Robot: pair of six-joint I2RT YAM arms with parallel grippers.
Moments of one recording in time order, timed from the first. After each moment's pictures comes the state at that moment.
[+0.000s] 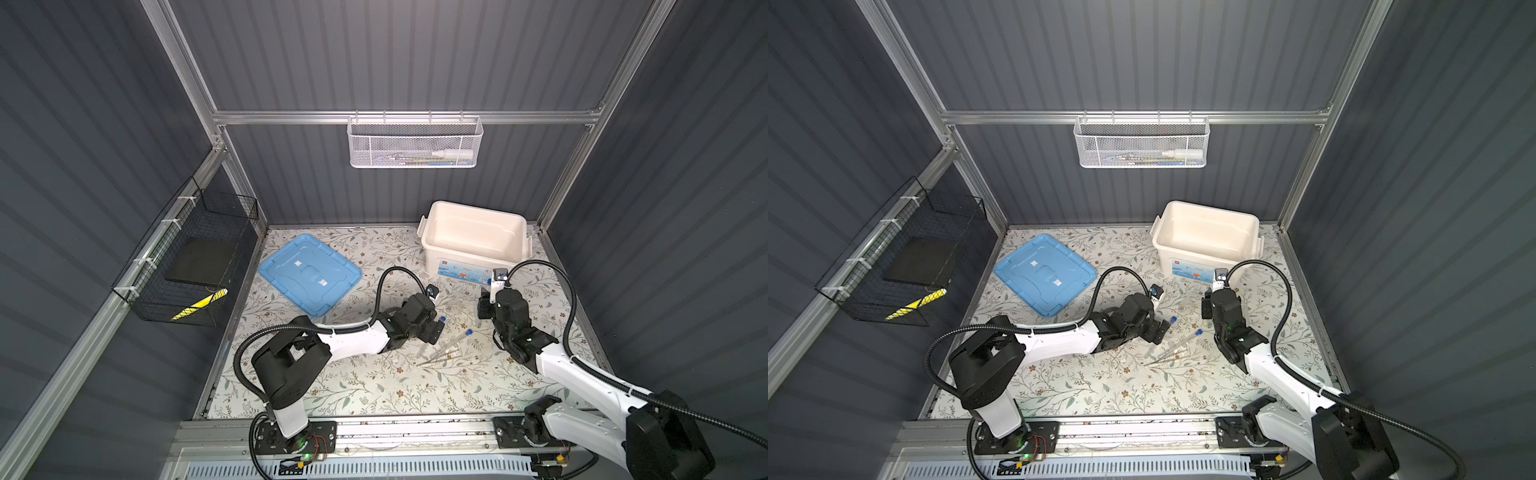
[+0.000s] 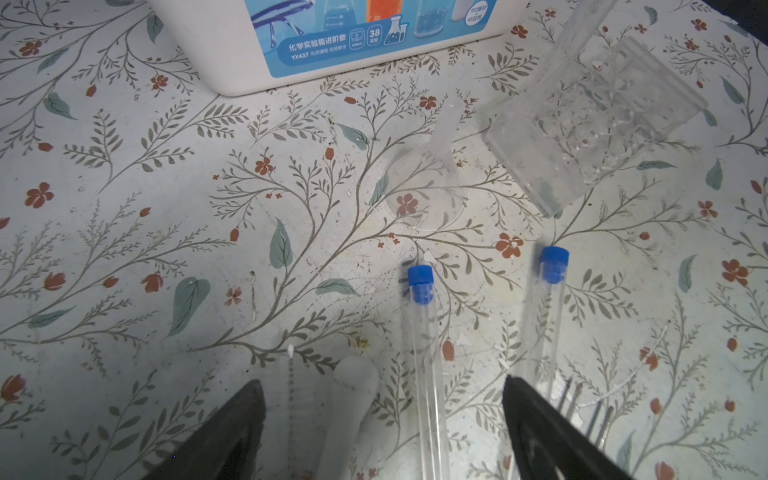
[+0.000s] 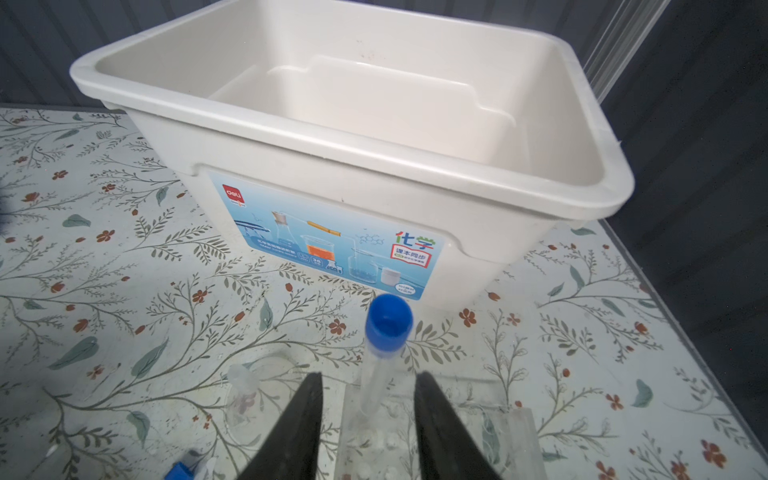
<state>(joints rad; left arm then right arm) -0.99 1.75 1.01 -0.01 -0.14 -0.23 0.43 1.07 0.48 0.17 0.42 0.13</state>
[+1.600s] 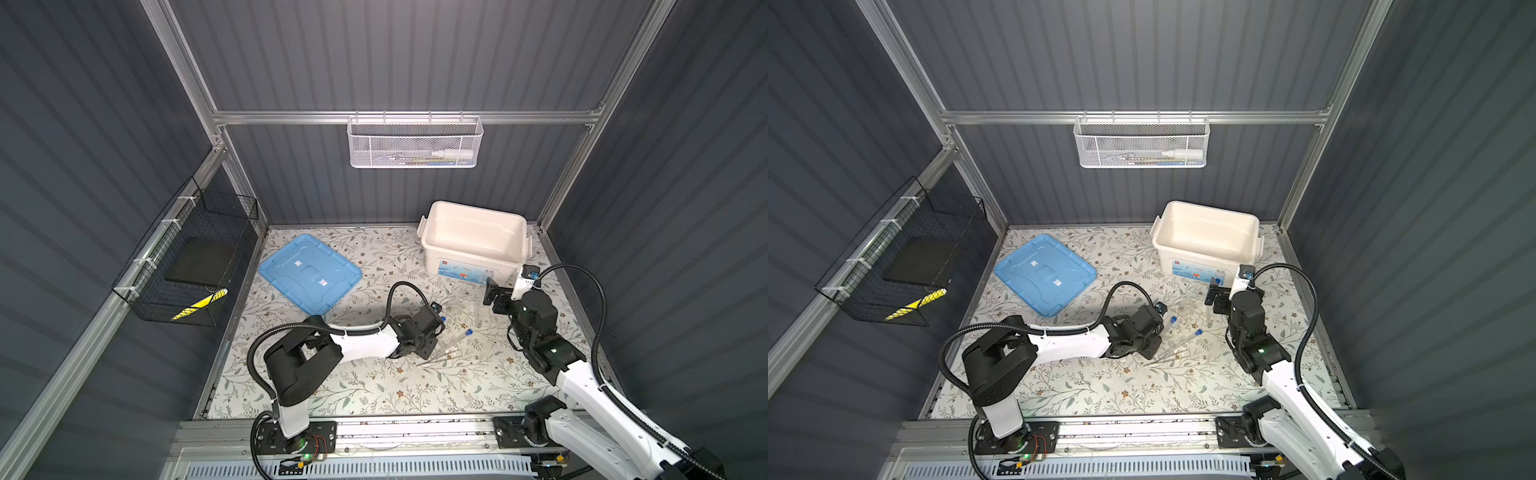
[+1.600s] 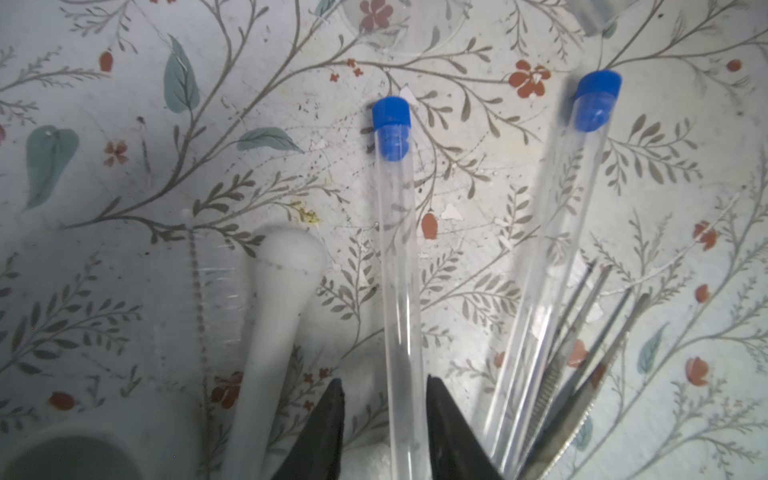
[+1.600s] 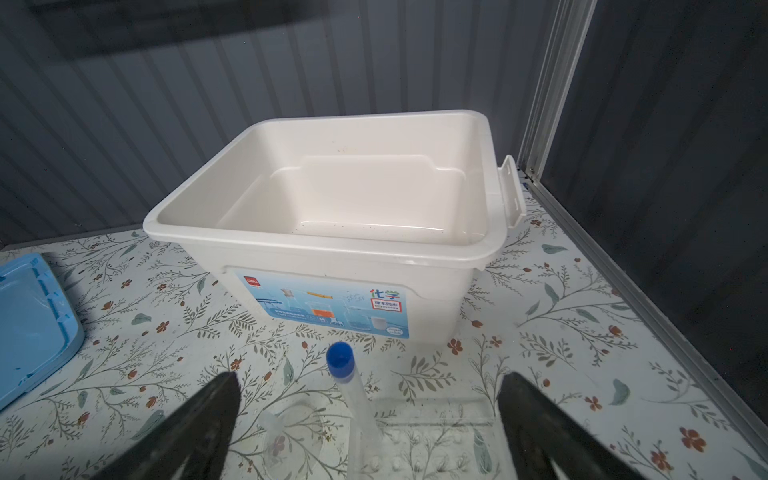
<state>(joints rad) -1.05 1.82 1.06 -0.26 -0.10 -0.30 0.36 0.83 0.50 0.05 0.38 0.23</state>
